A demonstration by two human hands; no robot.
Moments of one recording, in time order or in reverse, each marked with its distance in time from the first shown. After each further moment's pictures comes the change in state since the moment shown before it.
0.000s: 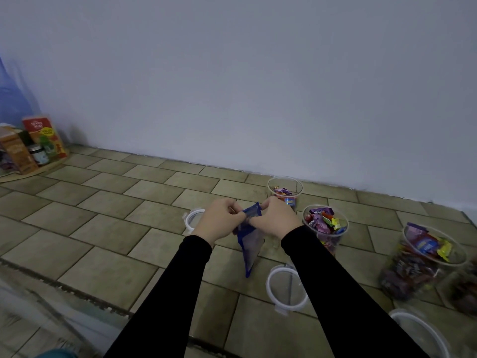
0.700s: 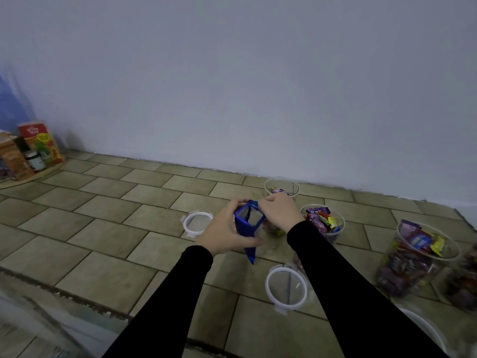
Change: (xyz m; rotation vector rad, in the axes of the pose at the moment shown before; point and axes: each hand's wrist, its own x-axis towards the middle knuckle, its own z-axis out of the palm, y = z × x) left_hand -0.008 -0.025 0.014 -0.154 -0.179 0.274; right_hand 0.003 0.000 -0.010 0.213 0.081 0.011
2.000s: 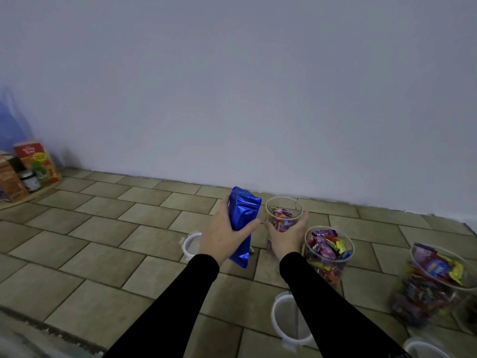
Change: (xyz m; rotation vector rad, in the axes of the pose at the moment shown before) left_hand 0.040 0.003 -0.006 0.250 0.364 -0.037; right_hand 0.047 0.051 0.045 0.622 0.533 0.120
